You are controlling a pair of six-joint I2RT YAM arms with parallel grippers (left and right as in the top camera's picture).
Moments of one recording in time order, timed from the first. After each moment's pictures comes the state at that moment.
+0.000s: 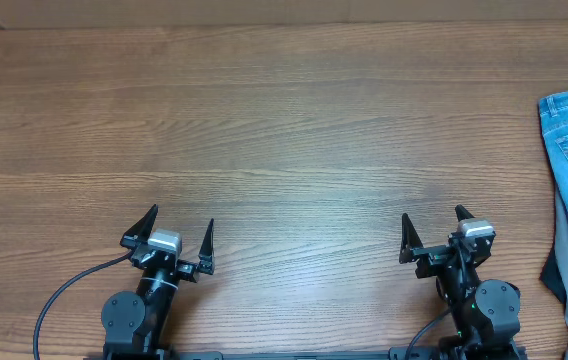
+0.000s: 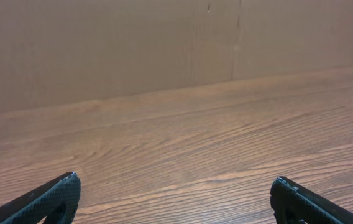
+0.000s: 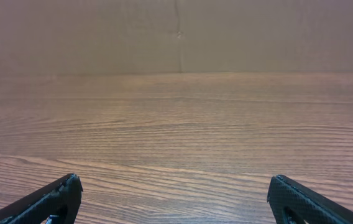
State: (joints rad) left arm -0.05 0.02 0.01 -0.06 0.20 0.03; right arm 0.14 0.01 0.09 -0.24 -0.04 0.08
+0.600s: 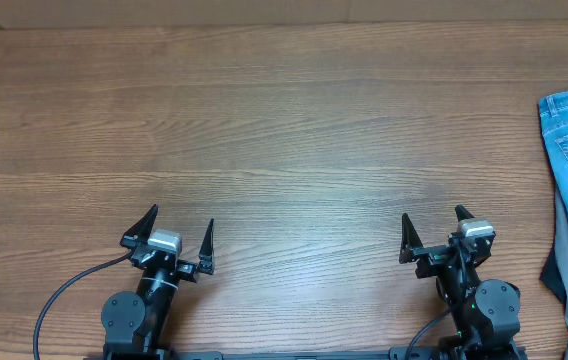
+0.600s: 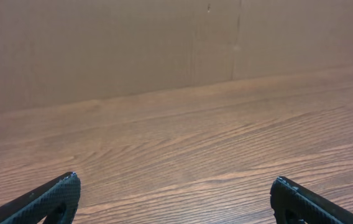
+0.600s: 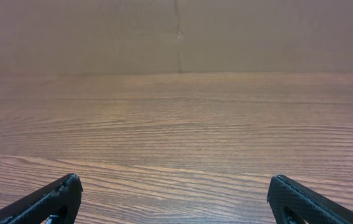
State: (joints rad) left arm -0.05 0.02 0.01 -0.06 0.20 0.03; right arm 0.14 0.01 0.09 -0.24 -0.04 0.08
